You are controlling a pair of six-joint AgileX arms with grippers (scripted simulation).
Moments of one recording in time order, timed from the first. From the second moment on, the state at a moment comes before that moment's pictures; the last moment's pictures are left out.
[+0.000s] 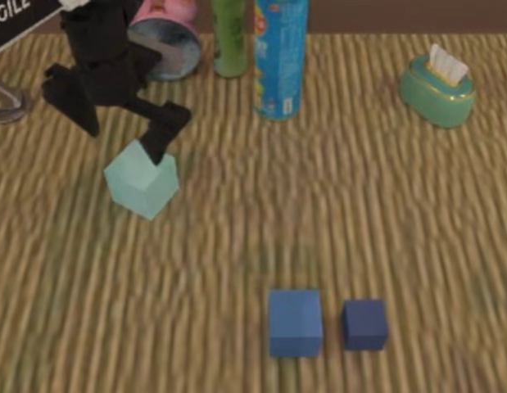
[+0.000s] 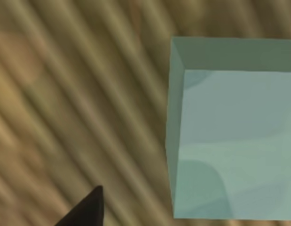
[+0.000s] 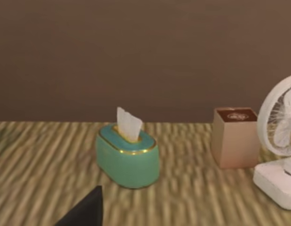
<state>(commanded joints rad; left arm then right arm) -0.29 2.30 2.03 -1.31 0.00 0.25 0.01 0.00 0.00 0.00 0.00 0.00</state>
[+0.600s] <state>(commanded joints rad) -0.29 2.36 1.82 -1.02 0.00 0.26 0.01 0.00 0.00 0.00 0.00 0.00</state>
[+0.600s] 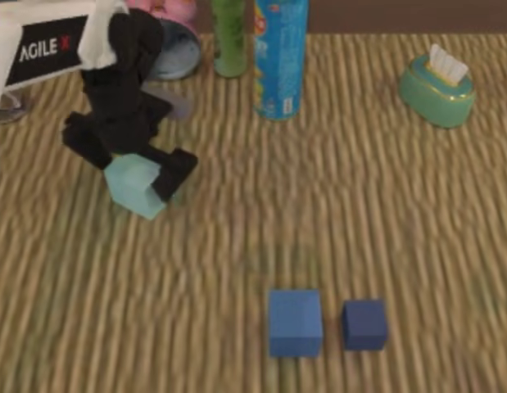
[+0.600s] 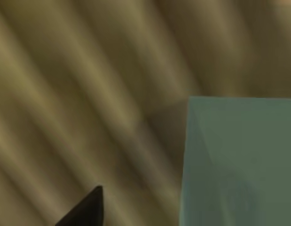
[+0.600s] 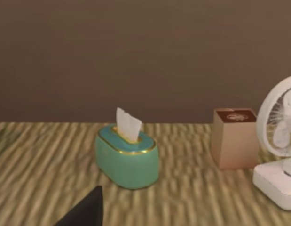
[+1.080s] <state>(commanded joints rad) -0.29 2.37 1.80 -1.00 0.00 0.26 0.01 0.00 0.00 0.00 0.00 0.00</state>
